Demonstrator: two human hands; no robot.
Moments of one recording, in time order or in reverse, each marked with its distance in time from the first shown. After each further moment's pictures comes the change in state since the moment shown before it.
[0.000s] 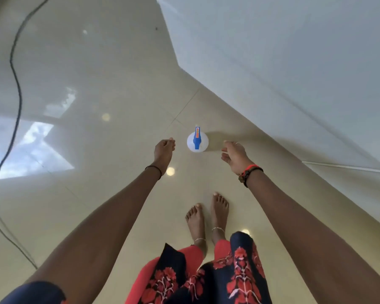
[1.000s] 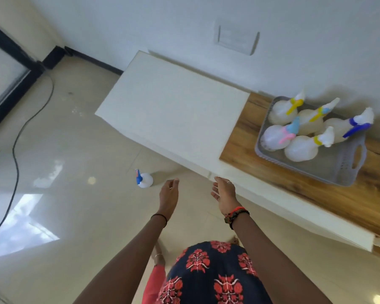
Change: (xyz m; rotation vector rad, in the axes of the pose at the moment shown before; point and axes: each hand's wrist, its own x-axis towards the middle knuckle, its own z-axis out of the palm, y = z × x) left_hand -0.377 0.093 0.196 0.148 -0.079 0.266; right_hand -0.275 -0.038 -0.323 0.411 0.116 -0.054
